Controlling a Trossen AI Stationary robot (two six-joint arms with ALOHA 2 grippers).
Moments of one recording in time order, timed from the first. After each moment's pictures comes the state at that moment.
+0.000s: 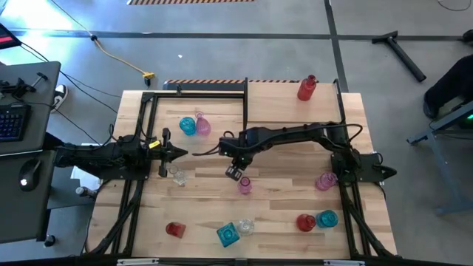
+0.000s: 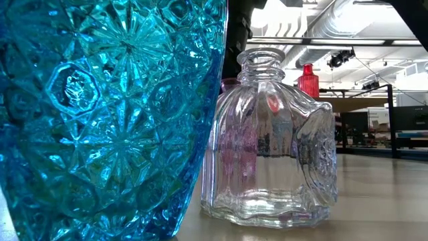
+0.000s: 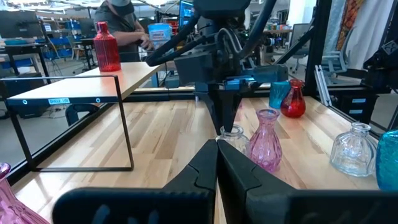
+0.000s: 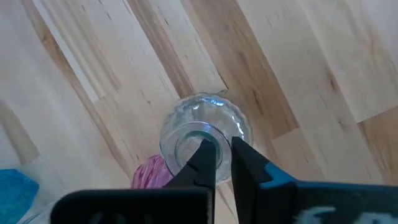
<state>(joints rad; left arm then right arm) 0.00 0.04 0.01 0.01 -0.04 0.06 0.02 2.12 1.85 -1.03 -0.07 0.53</state>
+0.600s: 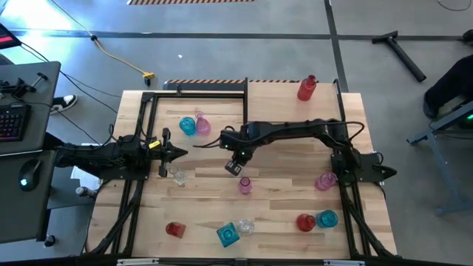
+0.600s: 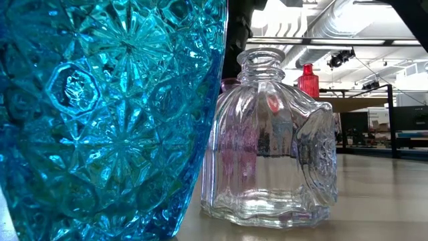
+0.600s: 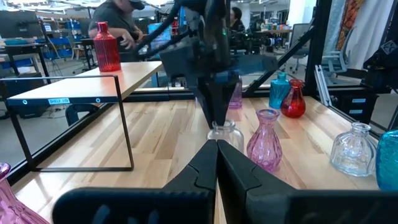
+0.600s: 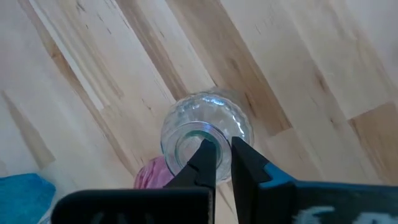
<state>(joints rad) 0.00 0.04 0.01 0.01 -0.04 0.06 -0.03 2.09 1.85 -1.04 -0.11 0.55</state>
